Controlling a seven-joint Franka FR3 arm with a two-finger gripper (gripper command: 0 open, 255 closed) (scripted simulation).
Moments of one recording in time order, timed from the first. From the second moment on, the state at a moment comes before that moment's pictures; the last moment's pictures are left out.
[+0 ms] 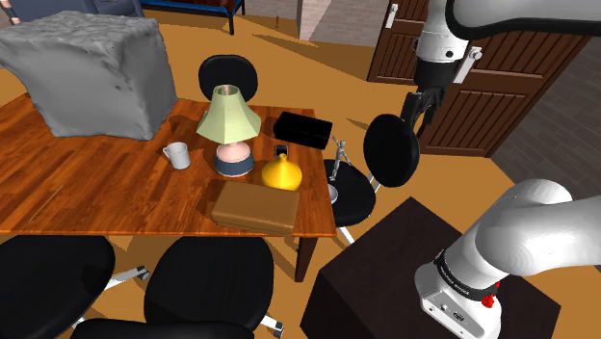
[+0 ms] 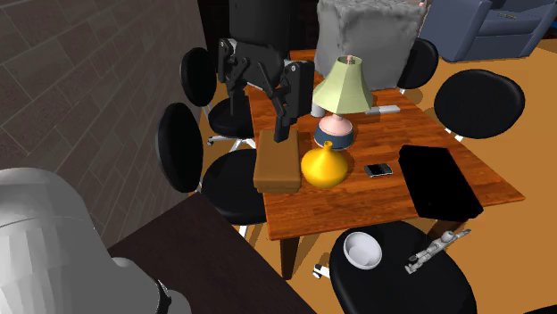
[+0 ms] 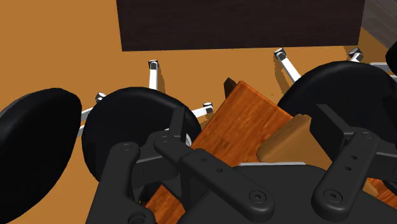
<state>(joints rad) -0.02 -0.75 -0.05 -2.45 -0.06 1.54 -0.05</state>
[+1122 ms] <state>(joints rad) 0.02 -0.20 -0.01 -2.30 -0.01 1.93 0.01</state>
